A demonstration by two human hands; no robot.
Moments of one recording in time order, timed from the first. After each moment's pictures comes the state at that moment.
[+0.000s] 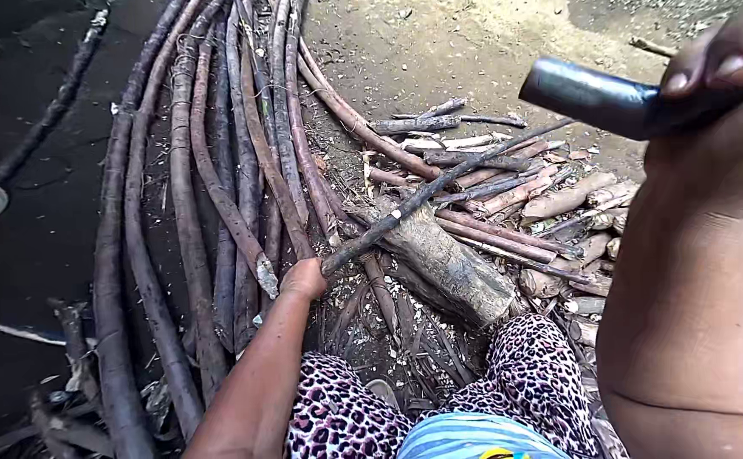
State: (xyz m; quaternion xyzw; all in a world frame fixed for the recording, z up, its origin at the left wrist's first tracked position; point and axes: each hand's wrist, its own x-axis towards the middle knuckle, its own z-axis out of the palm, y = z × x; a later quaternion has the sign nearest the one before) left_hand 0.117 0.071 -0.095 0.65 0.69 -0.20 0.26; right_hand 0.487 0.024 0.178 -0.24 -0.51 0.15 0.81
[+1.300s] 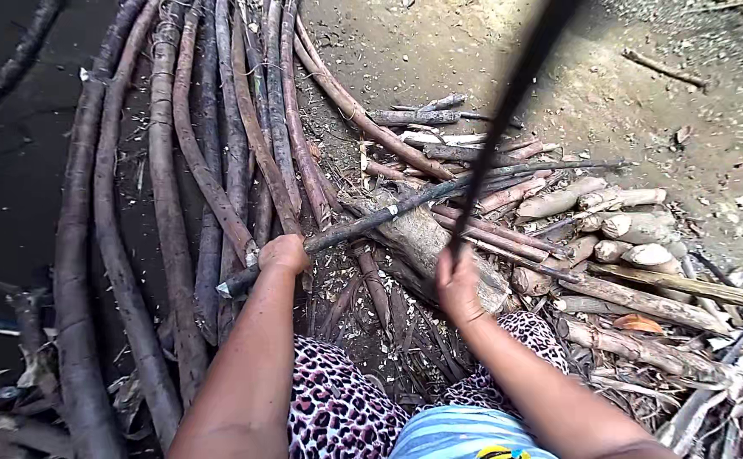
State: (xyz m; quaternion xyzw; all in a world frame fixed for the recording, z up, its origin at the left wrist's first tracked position) left_hand 0.108 0.096 -0.083 0.62 0.74 -0.20 0.20; right_hand 0.390 -0.050 -0.077 -0.70 -0.56 0.24 0.37
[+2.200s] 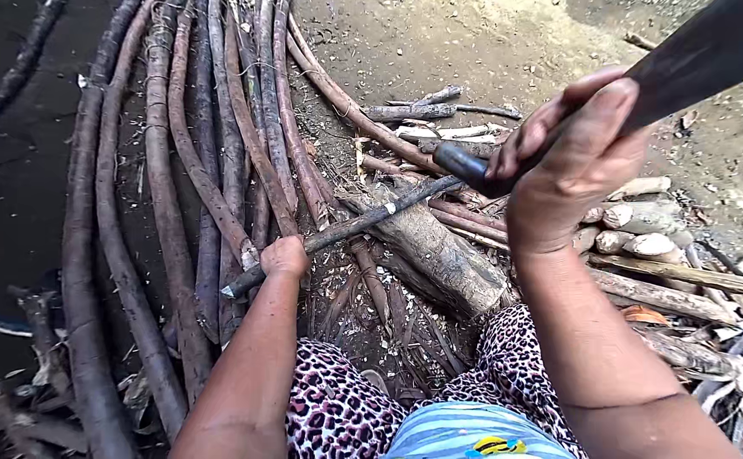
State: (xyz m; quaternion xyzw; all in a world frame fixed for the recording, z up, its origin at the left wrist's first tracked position) left_hand 0.122 0.083 -0.097 0.61 0.75 -0.20 0.14; right_hand 0.411 0.018 0.097 -0.35 -0.52 0.12 0.77
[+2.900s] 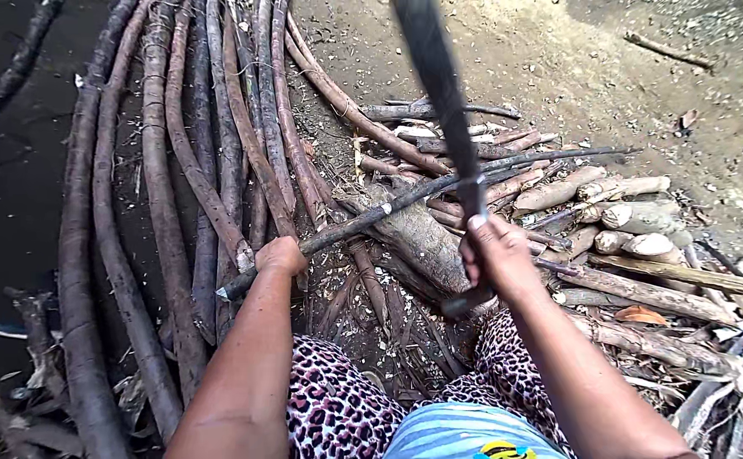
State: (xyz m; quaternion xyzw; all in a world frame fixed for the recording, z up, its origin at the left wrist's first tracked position) left_hand 0.115 0.091 -0.094 0.59 0.75 -0.21 0.20; right_hand 0.438 -0.050 0.028 -0.57 -0.44 0.49 0.49
